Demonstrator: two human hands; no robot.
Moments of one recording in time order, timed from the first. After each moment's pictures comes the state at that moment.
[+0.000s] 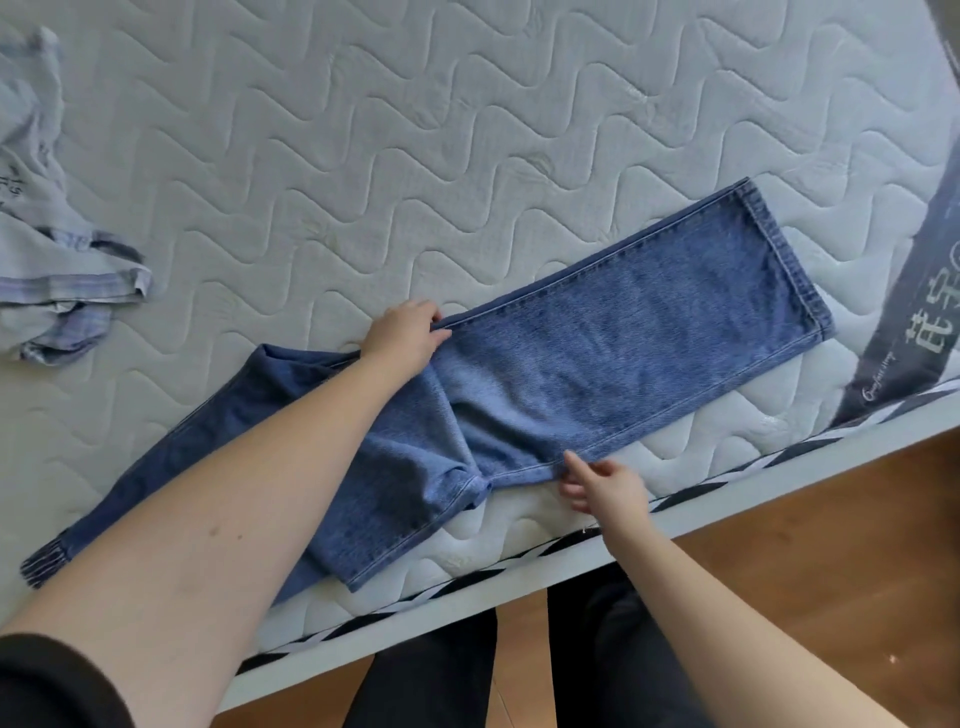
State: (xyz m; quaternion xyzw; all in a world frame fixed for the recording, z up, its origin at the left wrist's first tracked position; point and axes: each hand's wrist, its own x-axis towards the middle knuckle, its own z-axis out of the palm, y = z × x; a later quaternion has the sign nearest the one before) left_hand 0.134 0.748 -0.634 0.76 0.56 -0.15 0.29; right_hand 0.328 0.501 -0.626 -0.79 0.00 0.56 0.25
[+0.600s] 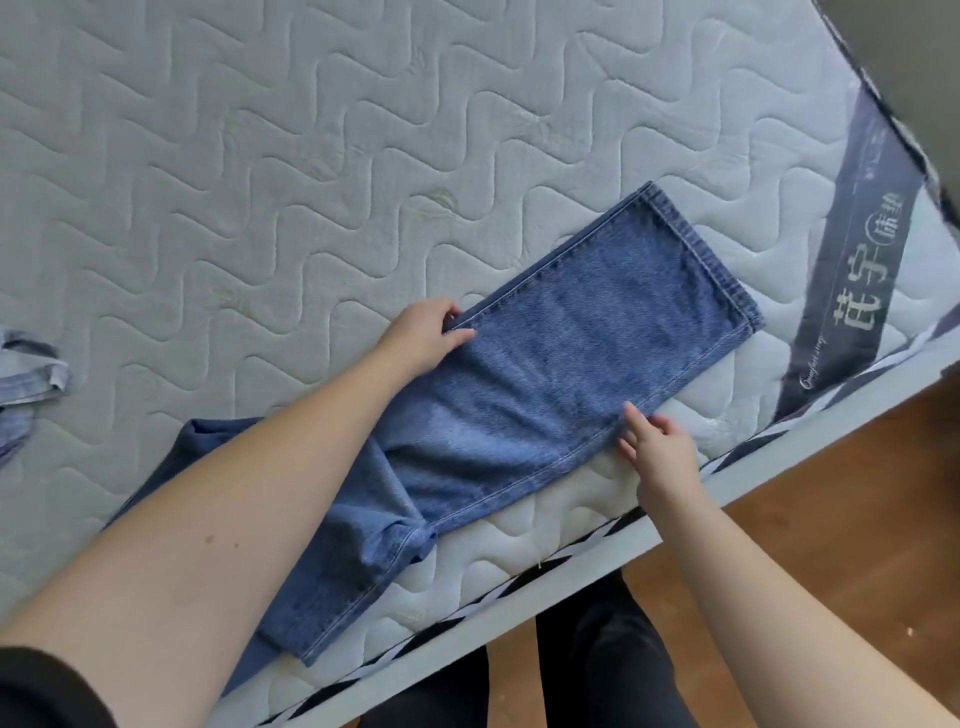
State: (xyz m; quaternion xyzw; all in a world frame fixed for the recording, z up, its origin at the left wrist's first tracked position) left_hand 0.255 0.768 -0.634 0.77 0.50 -0.10 0.39; right_hand 0.447 0.534 -0.624 -0.76 0.15 0.44 0.44
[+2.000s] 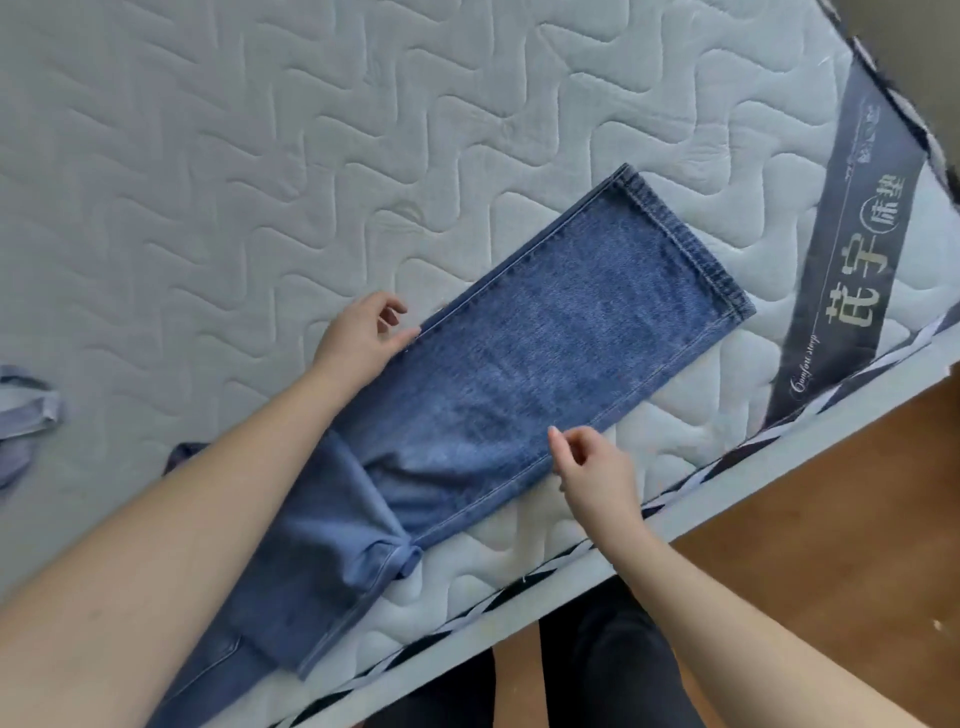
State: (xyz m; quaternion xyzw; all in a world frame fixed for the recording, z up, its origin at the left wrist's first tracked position) left_hand 0.255 0.789 -0.621 0.76 0.54 -0.06 0.34; right_hand 0.430 0.534 -0.610 -0.83 -0.18 0.48 0.23
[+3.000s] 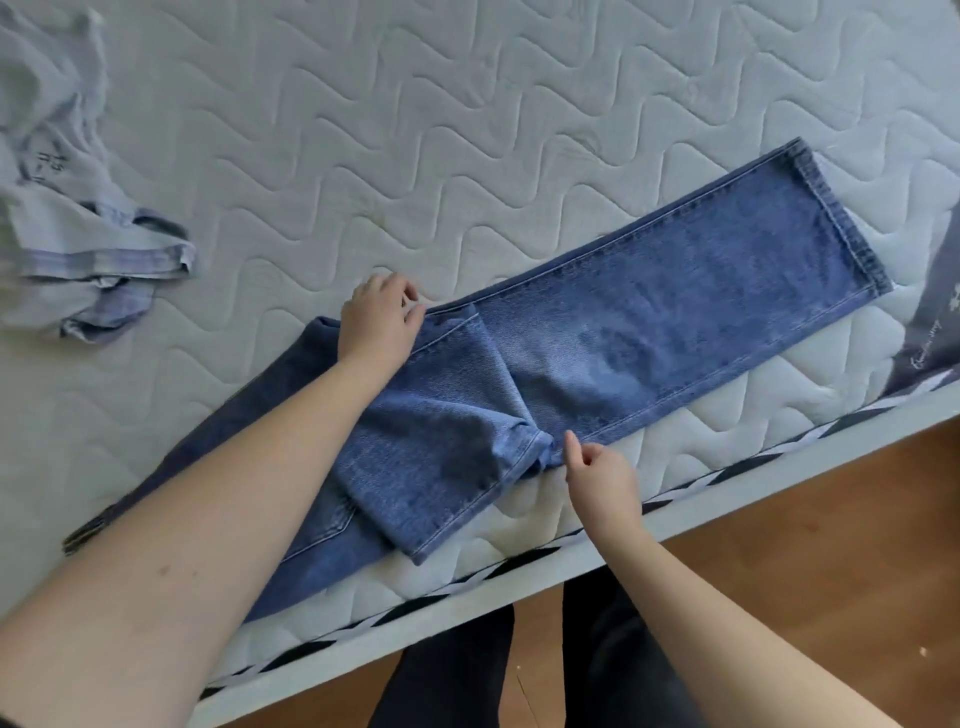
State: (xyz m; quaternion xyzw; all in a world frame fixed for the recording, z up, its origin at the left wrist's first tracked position) left_hand 0.047 0.736 -0.610 0.77 0.59 0.01 0.24; right_hand 0.240 0.506 -0.607 -0.87 -0.24 0.43 0.07
